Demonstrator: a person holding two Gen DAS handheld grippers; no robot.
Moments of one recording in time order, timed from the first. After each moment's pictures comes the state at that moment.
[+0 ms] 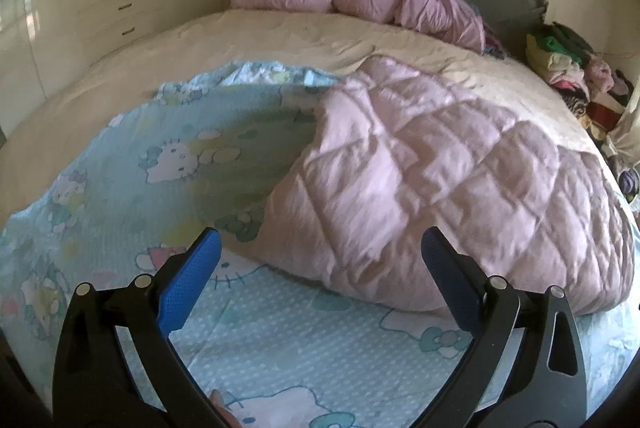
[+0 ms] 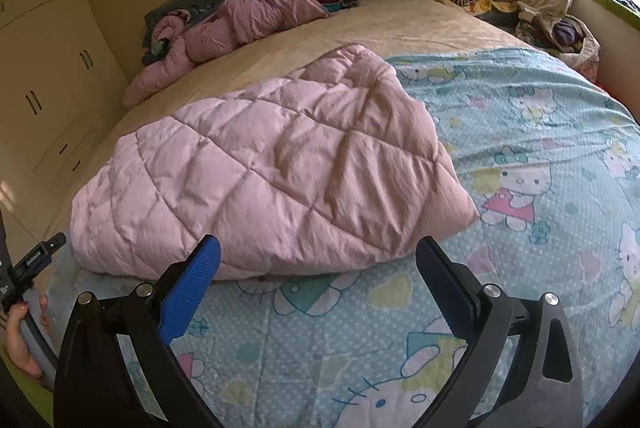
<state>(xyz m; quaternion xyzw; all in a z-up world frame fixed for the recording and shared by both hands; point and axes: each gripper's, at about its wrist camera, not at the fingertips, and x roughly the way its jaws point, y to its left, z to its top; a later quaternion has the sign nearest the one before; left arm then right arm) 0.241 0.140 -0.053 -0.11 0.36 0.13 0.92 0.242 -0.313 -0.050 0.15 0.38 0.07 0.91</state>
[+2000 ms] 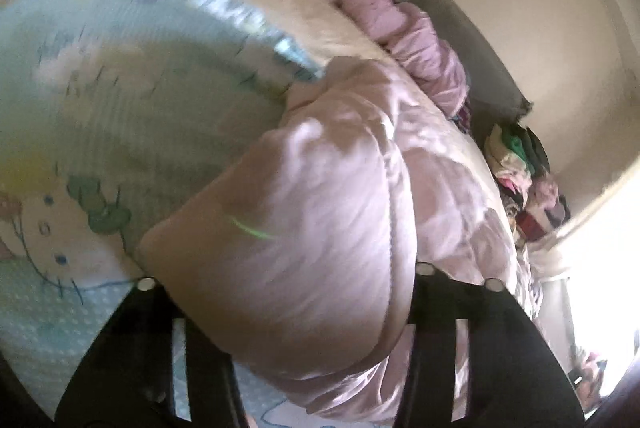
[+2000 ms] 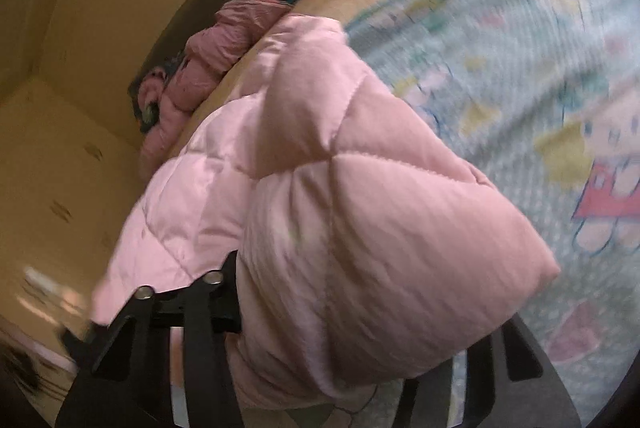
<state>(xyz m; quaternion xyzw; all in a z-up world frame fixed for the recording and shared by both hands) 0.307 0.159 -0.096 -0.36 0.30 0.05 0.88 0.341 -0.343 -0.102 0.32 0.37 0.08 0.87</state>
